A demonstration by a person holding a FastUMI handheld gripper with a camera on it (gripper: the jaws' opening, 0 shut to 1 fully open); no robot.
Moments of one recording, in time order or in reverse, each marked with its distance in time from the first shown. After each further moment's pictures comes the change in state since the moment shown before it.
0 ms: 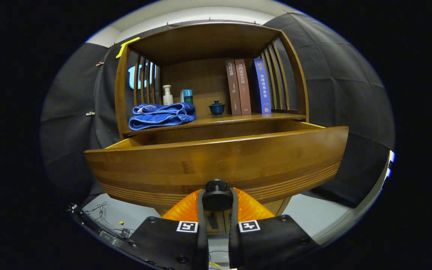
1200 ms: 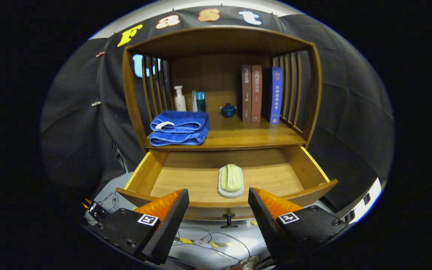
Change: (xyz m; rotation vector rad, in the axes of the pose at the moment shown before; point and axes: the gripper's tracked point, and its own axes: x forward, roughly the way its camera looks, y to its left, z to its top) arm -0.031 0.038 0.129 -0.090 0.301 0.032
